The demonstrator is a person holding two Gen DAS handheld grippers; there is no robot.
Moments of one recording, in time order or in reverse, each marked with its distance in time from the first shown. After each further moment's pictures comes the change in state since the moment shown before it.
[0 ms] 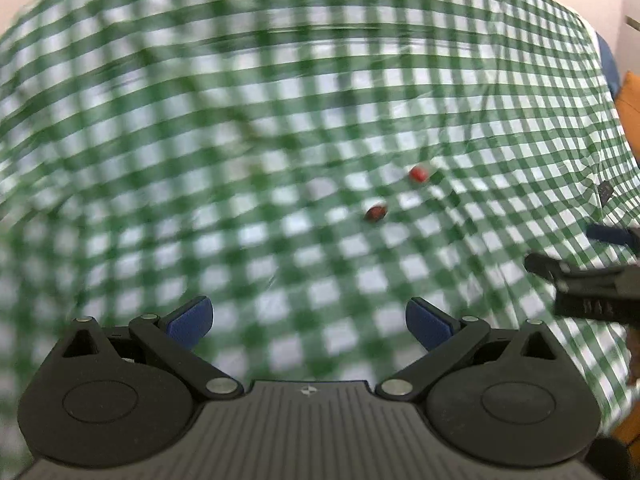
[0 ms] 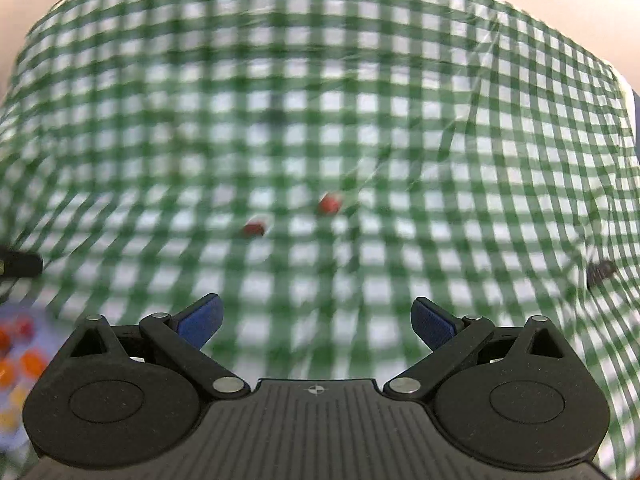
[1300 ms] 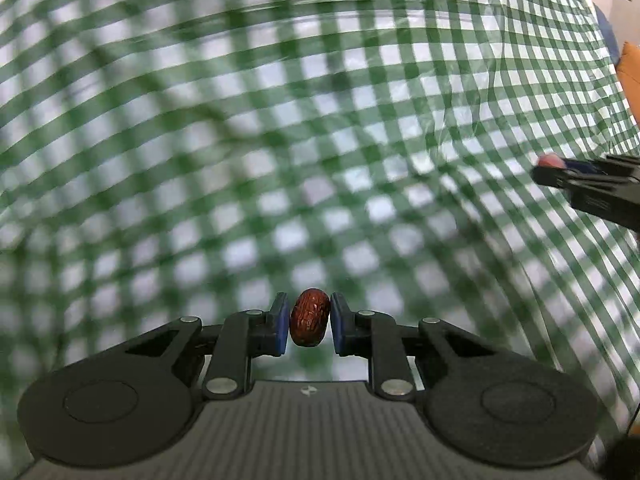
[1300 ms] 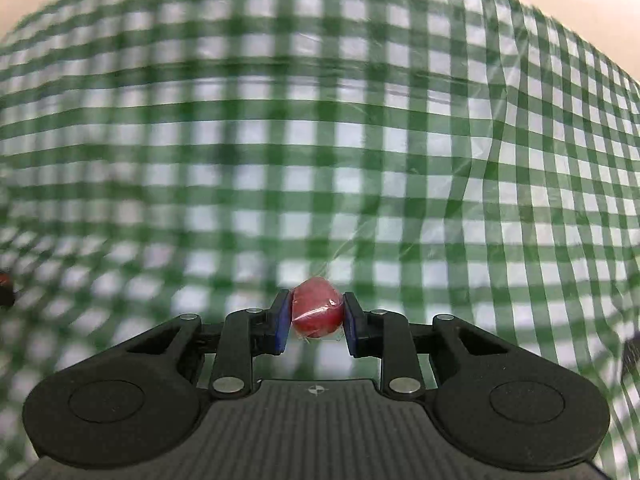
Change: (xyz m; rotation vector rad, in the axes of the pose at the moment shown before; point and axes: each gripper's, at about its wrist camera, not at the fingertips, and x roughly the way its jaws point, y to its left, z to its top) left arm 0.029 0.010 0.018 0.049 0.079 0.012; right arm 0.046 -0.027 0.016 -0.048 -0.021 0.081
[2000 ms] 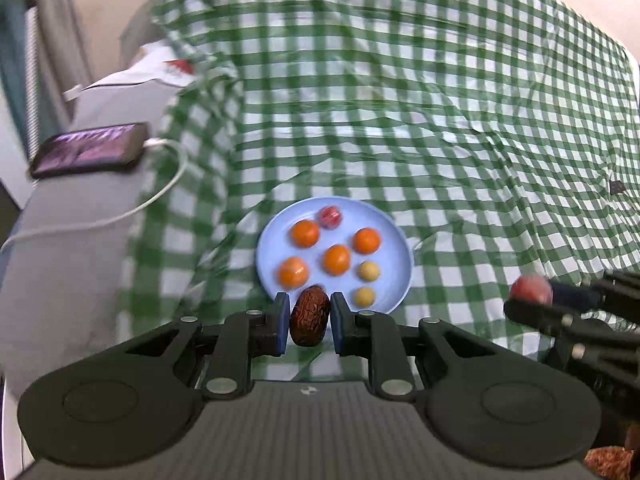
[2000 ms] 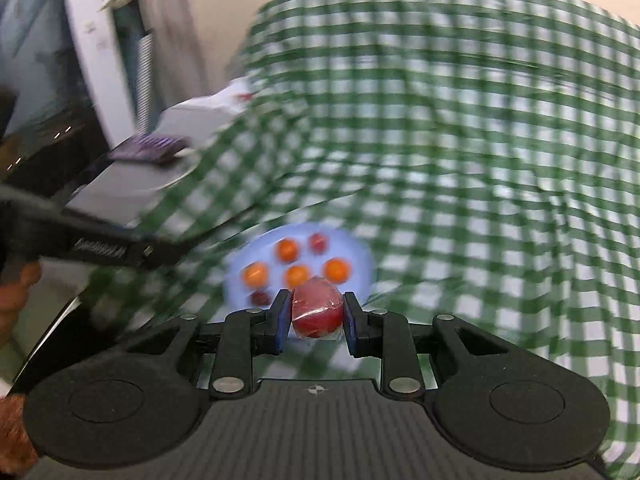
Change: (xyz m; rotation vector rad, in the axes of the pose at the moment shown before) left arm -0.247 0.089 -0.216 -0.277 0.031 0.122; right arm -0.256 0.243 -0.073 -0.099 0.112 0.432
